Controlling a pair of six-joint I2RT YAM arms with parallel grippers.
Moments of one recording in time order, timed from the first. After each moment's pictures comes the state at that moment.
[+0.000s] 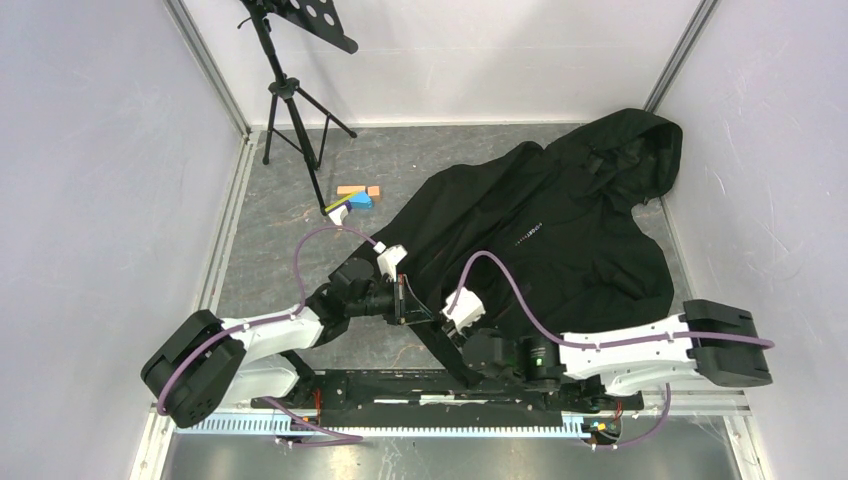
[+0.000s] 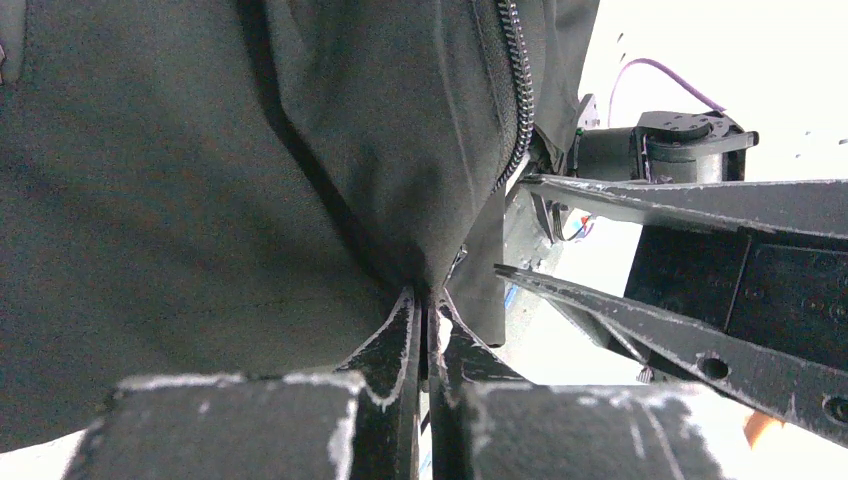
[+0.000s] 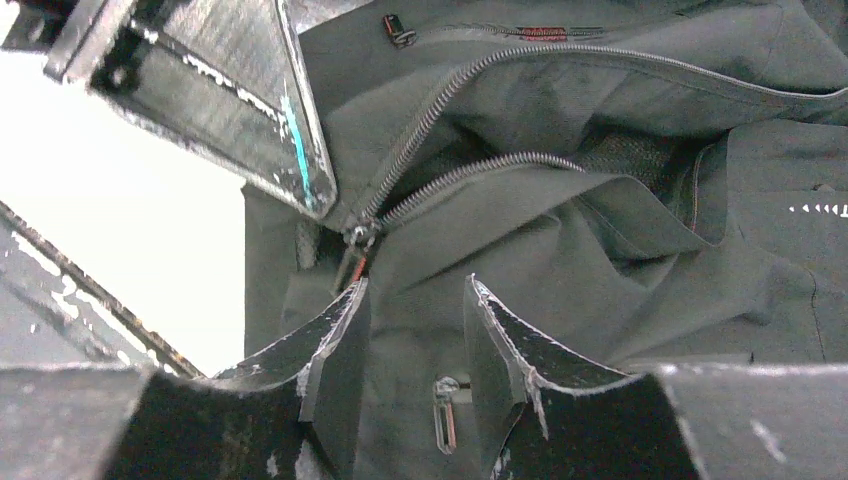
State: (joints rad) left arm -0.72 1.19 0.29 0.42 0.53 -0.81; right arm 1.50 1.13 0.46 0.07 0.79 0.29
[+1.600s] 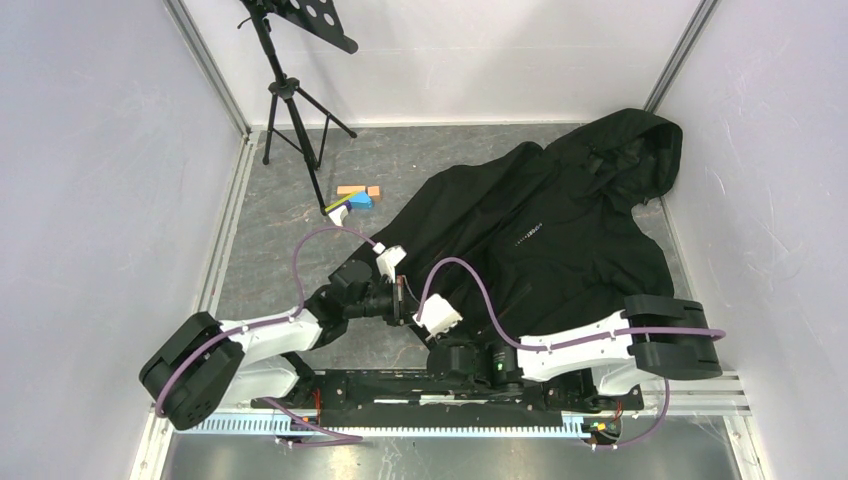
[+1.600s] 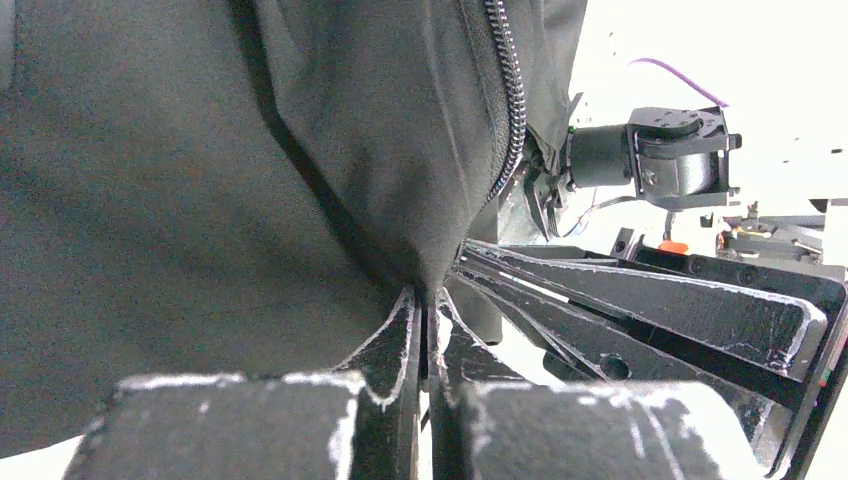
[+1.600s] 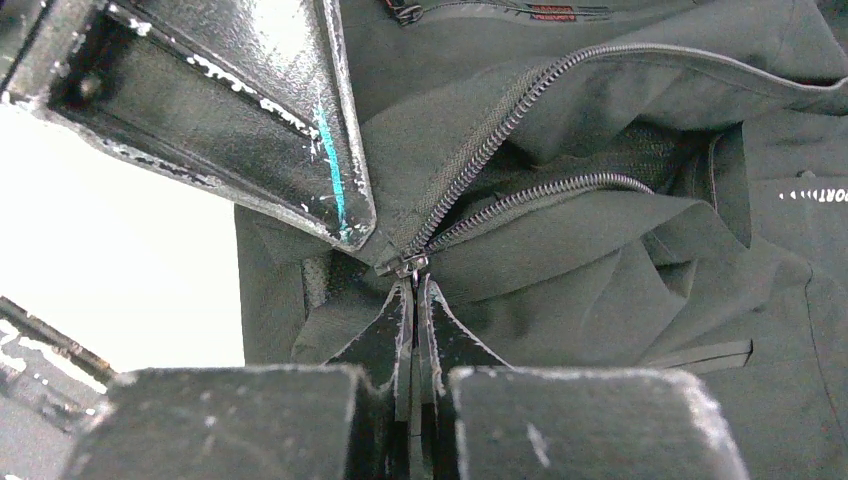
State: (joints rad) left arm -0.73 1.18 0.27 0.46 0.53 -0.81; right arm 1.55 1.46 0.64 0.00 0.94 0.41
